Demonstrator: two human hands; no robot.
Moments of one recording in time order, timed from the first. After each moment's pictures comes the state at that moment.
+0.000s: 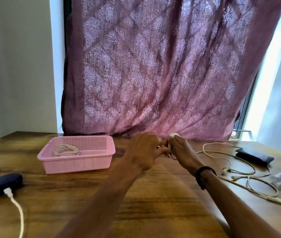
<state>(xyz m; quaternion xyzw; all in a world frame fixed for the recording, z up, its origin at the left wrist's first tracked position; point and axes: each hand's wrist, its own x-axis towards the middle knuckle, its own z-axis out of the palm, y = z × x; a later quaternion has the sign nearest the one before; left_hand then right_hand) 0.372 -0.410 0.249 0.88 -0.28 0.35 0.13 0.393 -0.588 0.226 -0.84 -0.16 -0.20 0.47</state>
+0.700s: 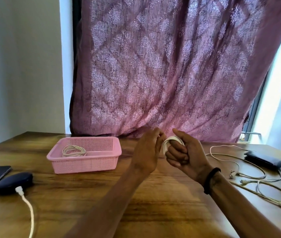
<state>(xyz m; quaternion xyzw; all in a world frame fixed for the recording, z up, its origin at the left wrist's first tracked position) 0.399 -0.413 0.217 0.78 -0.29 0.40 0.39 0.359 -0.563 0.252 -0.53 -0.24 0.13 0.80</state>
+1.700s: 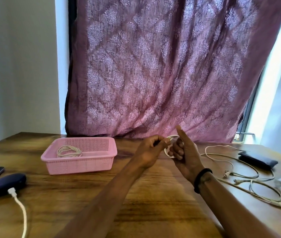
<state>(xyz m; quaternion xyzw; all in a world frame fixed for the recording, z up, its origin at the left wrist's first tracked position) 0.395 -0.426 0.225 0.66 -0.30 0.10 0.68 0.376 -0.570 0.236 -0.53 -0.08 -0.10 0.84</state>
